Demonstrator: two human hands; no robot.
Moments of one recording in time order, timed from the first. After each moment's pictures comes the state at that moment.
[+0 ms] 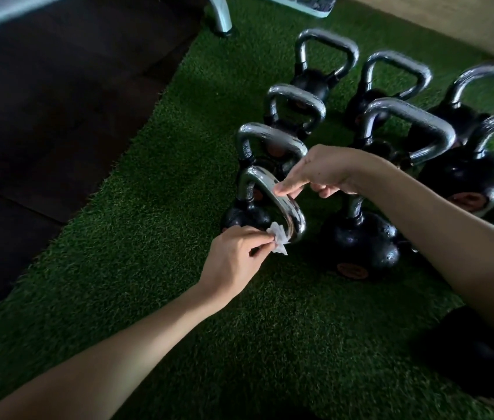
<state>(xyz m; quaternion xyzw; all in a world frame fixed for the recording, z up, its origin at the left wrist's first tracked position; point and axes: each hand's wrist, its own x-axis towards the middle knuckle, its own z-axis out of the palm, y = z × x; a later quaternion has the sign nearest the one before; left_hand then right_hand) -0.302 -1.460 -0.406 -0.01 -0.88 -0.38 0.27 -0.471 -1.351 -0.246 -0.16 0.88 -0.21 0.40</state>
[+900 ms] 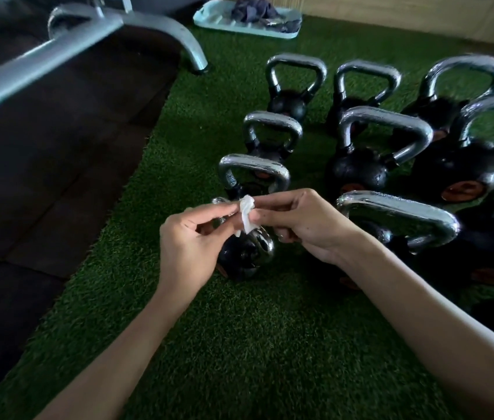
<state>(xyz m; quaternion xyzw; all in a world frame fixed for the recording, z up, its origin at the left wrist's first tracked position) -0.314 -1.502 -0.309 0.05 -0.77 -0.58 0.27 -0.410 -1.331 -0.274 -0.14 0.70 -0.62 0.32</state>
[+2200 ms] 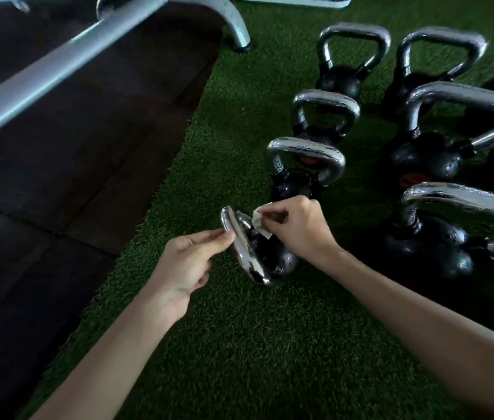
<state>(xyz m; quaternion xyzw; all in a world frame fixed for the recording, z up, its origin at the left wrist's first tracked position) -0.265 -1.562 -0.315 0.34 -0.63 -0.70 -0.03 -0.405 -1.402 -0.351 -0.27 0.85 -0.44 0.10</state>
